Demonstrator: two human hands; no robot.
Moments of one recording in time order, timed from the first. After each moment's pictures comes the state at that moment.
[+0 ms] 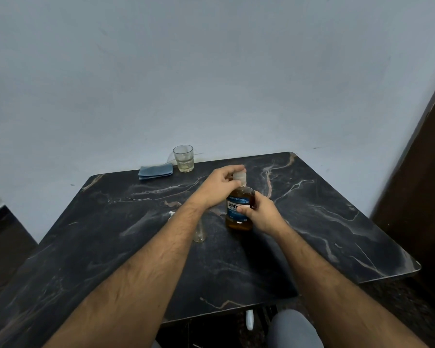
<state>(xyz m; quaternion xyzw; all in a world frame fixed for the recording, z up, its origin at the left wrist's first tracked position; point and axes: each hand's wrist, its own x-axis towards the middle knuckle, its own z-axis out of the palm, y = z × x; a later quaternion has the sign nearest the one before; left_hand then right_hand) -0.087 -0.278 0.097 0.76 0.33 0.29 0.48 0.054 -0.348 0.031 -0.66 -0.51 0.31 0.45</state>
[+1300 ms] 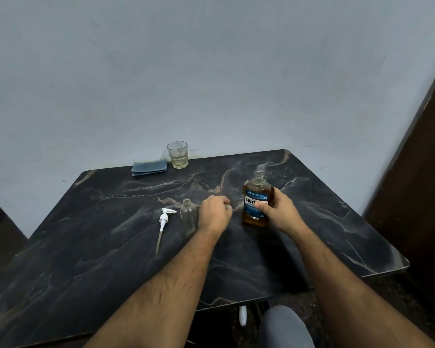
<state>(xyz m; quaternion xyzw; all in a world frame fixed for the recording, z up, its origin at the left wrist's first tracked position) -0.058 -0.289 0.012 0.76 0.56 0.26 0.21 0.101 -0.373 0.031 -0.70 -0.48 0.27 0.45</state>
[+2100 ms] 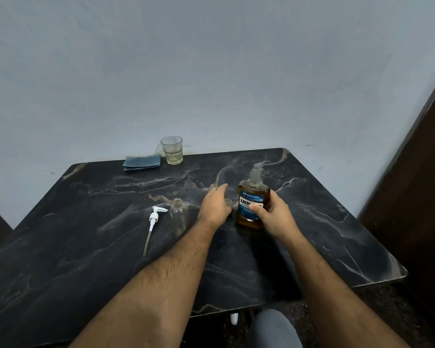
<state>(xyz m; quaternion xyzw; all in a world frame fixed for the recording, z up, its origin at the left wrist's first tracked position) -0.031 -0.257 -0.004 0.78 0.52 0.25 0.25 0.103 -0.368 0.019 -0.69 -0.48 0.27 0.48</state>
